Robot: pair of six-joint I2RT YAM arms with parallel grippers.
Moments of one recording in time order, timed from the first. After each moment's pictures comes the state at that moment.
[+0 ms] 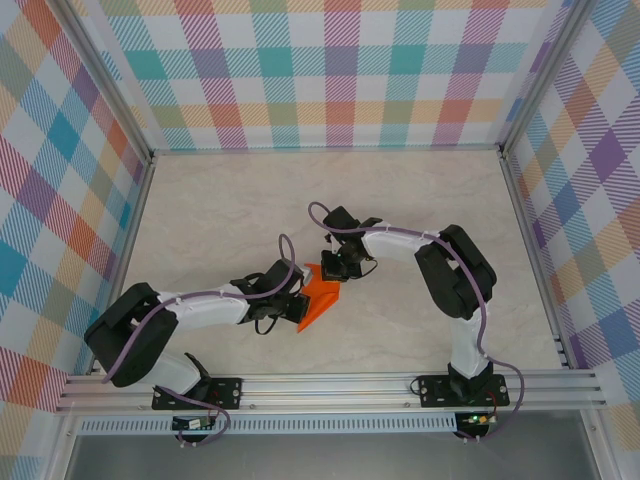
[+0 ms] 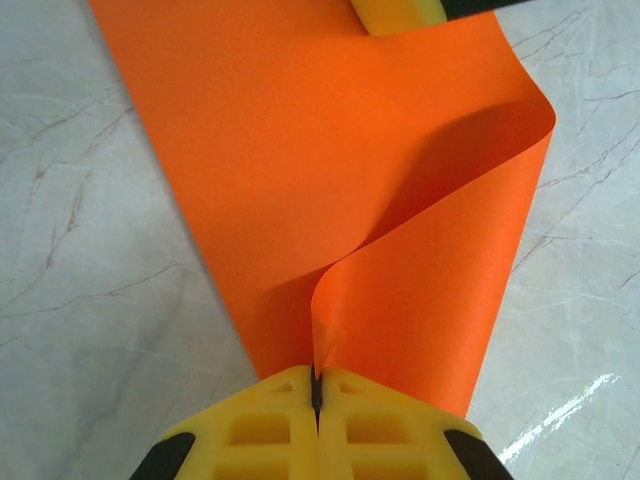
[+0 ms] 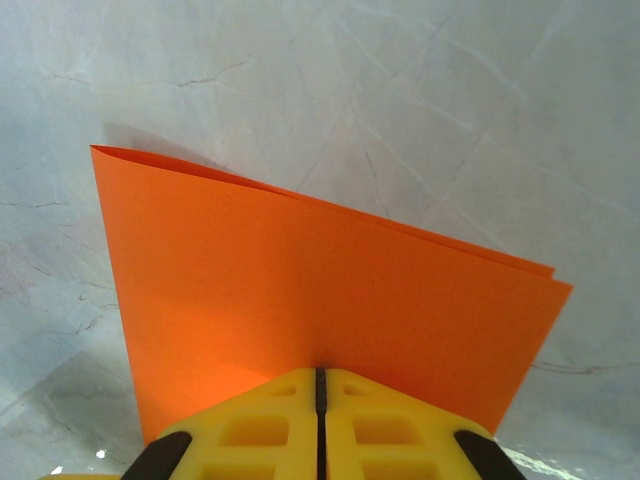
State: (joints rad) left arm -0.79 1.46 0.61 -0.18 0.10 -0.42; right arm 0.70 1.99 1.29 -0.58 -0.33 0.64
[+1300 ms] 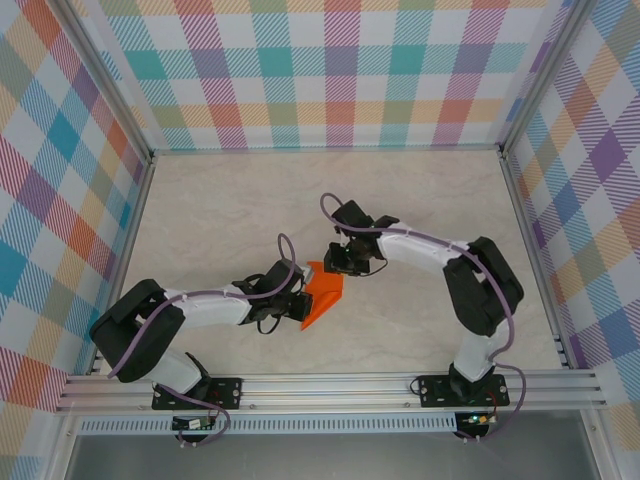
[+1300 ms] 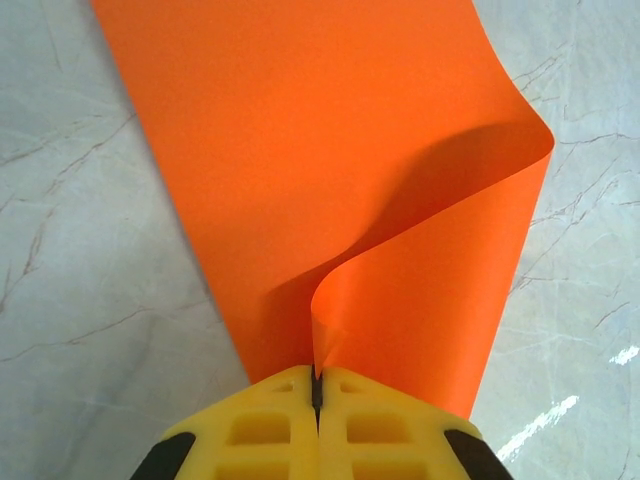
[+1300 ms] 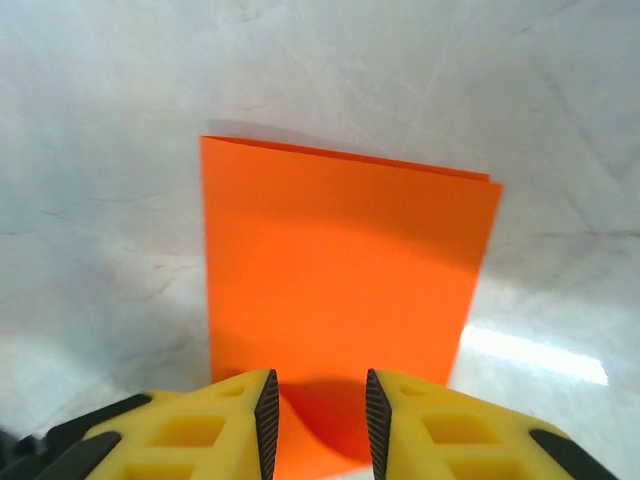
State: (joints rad) left arm -0.78 1.49 0.58 -0.06 0.12 -0.48; right arm 0.69 1.77 1.20 -0.59 -0.24 0.70
